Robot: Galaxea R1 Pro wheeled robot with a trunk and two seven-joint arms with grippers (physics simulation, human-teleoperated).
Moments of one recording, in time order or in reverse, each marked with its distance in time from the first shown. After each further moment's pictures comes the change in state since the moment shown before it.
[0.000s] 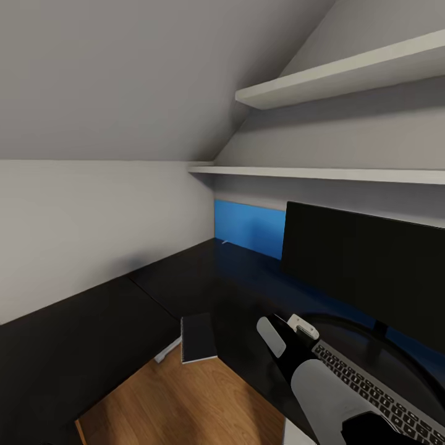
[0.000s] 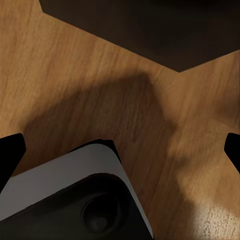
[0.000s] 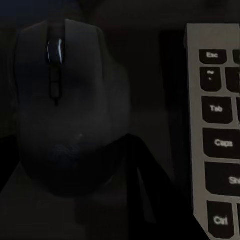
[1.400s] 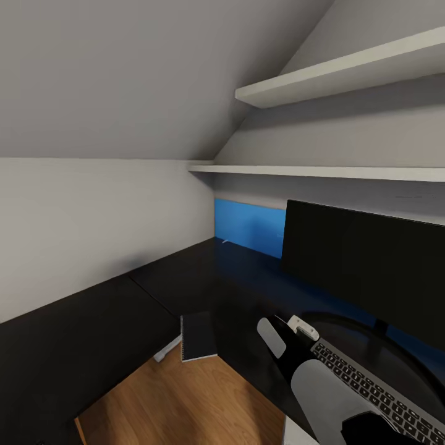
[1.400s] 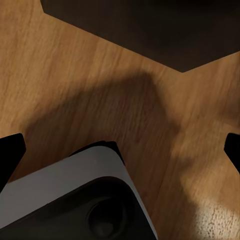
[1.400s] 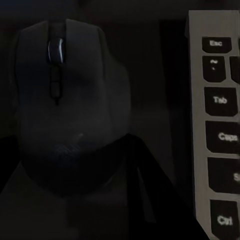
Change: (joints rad) left arm 0.001 0.010 0.000 0.005 0.001 0.007 -0.007; right arm 0.000 0.000 -0.006 0.011 0.002 0.002 0.007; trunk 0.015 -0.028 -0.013
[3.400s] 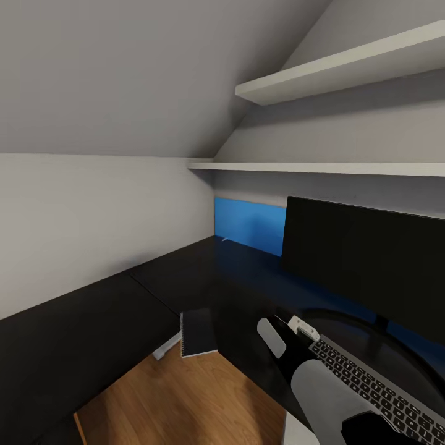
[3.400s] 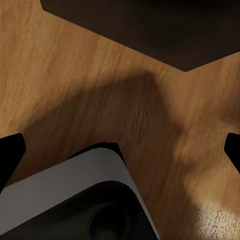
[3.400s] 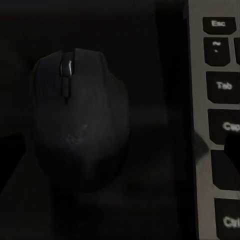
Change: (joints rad) left arm 0.000 0.001 0.001 -0.001 0.000 0.000 -0.002; right arm 0.000 0.000 0.000 0.002 0.000 -0.004 -0.010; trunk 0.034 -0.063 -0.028
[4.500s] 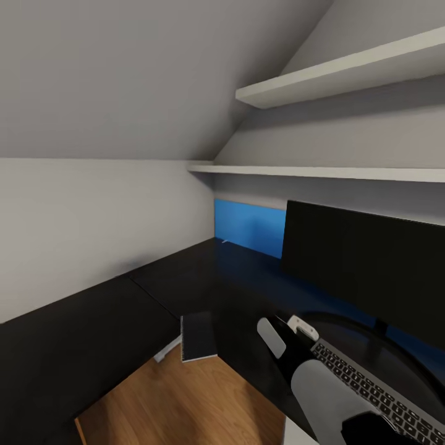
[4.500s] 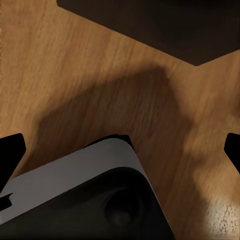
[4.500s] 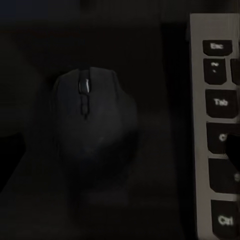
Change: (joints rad) left arm 0.000 -0.016 -0.003 0.042 -0.010 -0.014 0.007; right arm 0.000 0.000 0.004 -0.004 -0.002 0.001 0.011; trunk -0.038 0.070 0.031
